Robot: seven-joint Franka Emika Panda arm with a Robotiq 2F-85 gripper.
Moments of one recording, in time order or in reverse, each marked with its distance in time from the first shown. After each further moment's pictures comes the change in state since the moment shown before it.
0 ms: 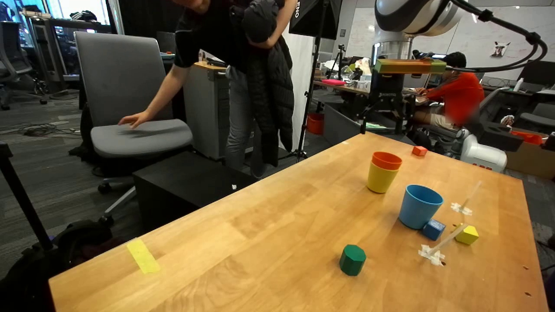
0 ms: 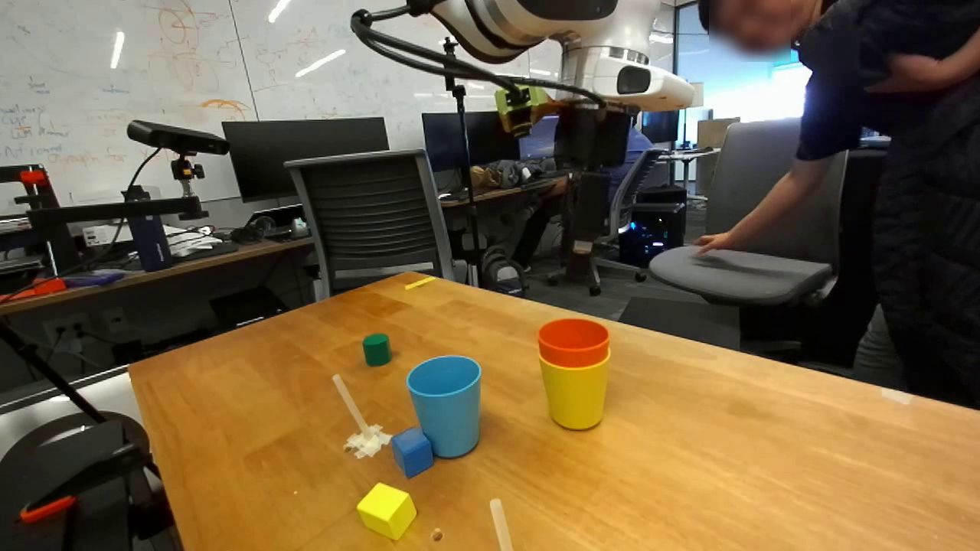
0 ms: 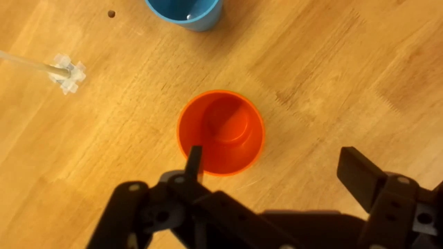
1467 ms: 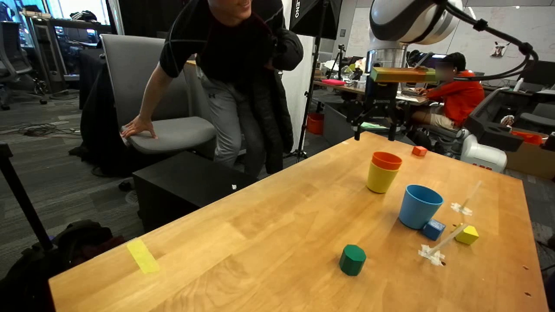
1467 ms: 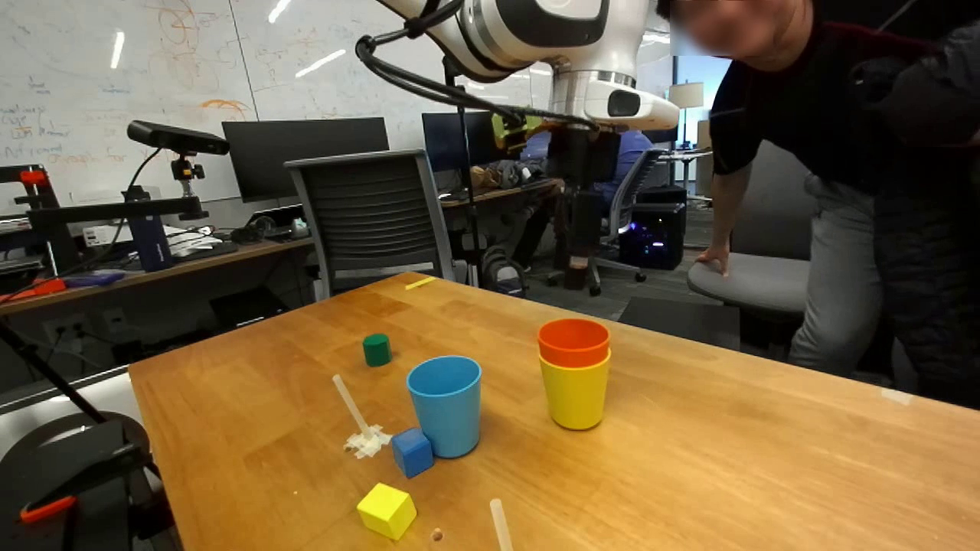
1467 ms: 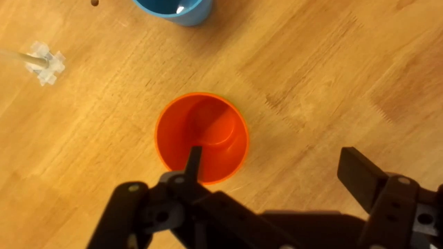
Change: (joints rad) arm 0.013 0.006 0.013 -0.042 -0.007 0.070 -0.029
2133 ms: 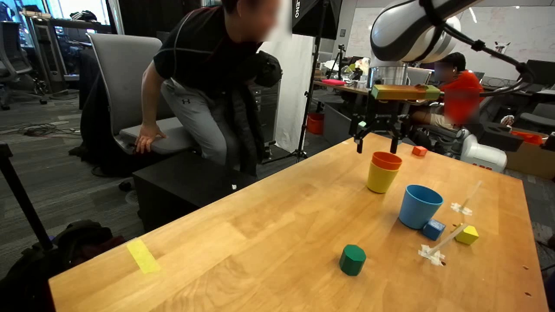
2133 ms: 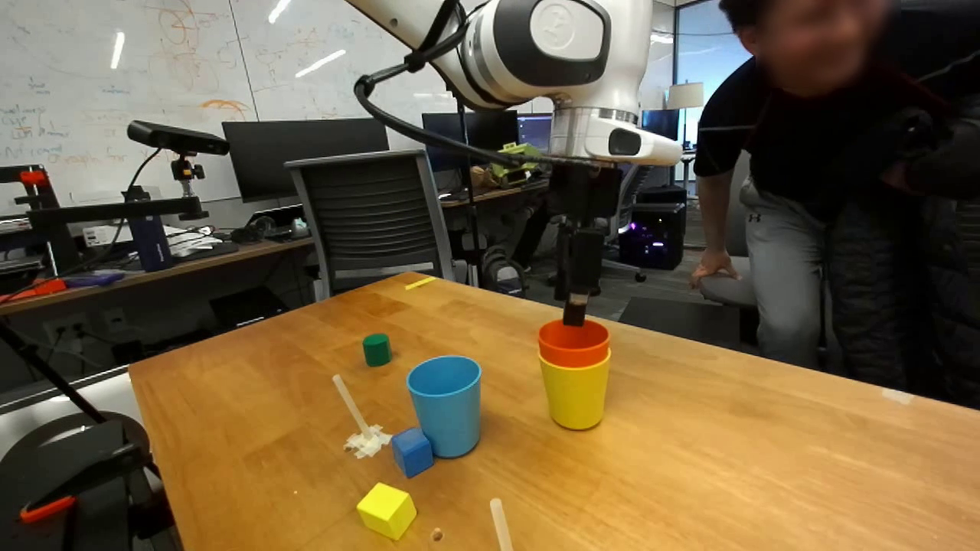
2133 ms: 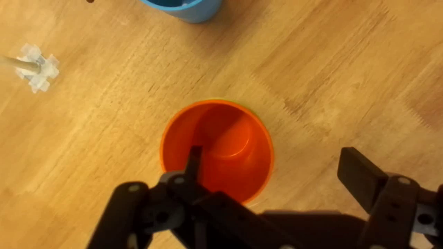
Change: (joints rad) arm -0.008 0.014 -0.004 -0.069 0.000 0.071 0.000
